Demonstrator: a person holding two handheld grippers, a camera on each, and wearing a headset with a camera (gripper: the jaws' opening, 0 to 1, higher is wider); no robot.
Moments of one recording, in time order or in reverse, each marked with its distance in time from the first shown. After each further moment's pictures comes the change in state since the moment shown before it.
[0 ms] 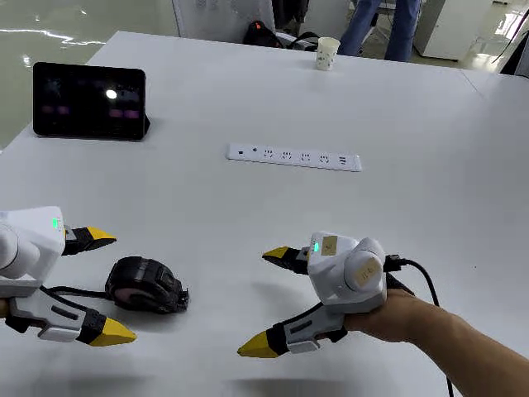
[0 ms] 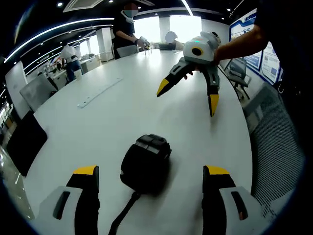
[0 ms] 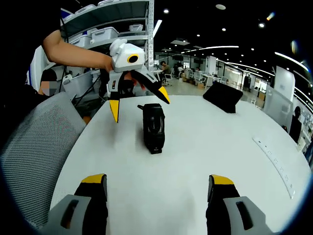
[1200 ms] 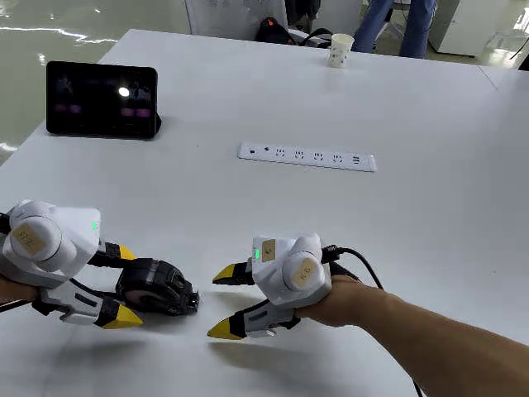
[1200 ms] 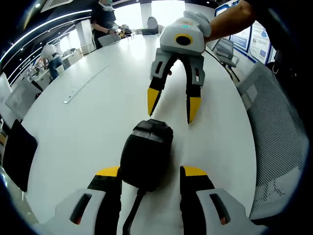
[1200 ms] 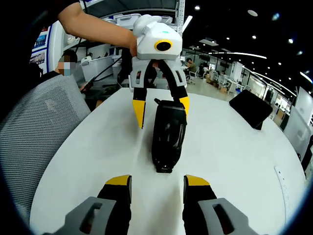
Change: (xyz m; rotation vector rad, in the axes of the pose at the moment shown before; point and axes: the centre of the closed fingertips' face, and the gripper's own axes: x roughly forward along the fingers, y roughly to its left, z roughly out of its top) left arm 0.016 0.005 -0.019 0.123 0.133 -0.094; right arm 0.065 0.008 0.014 -0.173 0.058 0.137
